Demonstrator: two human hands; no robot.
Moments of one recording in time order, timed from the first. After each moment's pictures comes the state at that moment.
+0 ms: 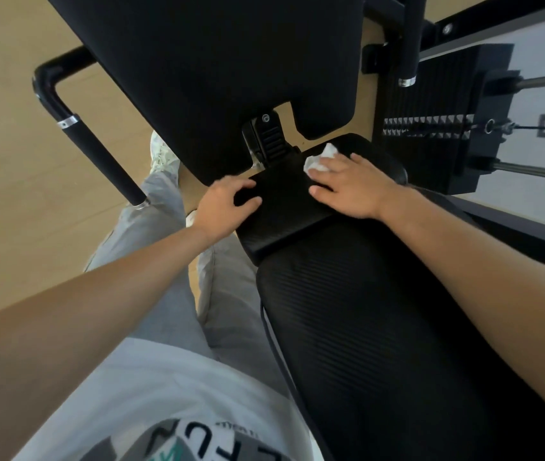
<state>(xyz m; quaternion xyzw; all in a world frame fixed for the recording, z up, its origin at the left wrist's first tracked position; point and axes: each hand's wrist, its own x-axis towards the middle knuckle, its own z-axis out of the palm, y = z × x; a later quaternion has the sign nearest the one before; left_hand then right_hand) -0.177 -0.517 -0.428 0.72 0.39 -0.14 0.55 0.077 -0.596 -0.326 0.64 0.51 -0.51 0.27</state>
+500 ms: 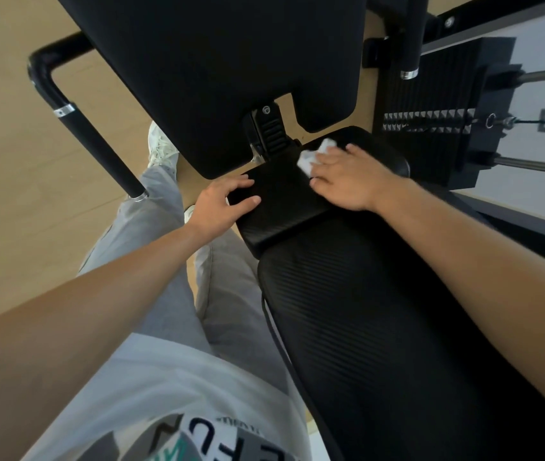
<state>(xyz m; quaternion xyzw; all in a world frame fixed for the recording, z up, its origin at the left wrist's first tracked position) -0.197 -0.528 -0.442 0.63 0.42 -0.13 0.64 0.067 -0.589 -0.327 0.63 0.53 -0.49 0.29</state>
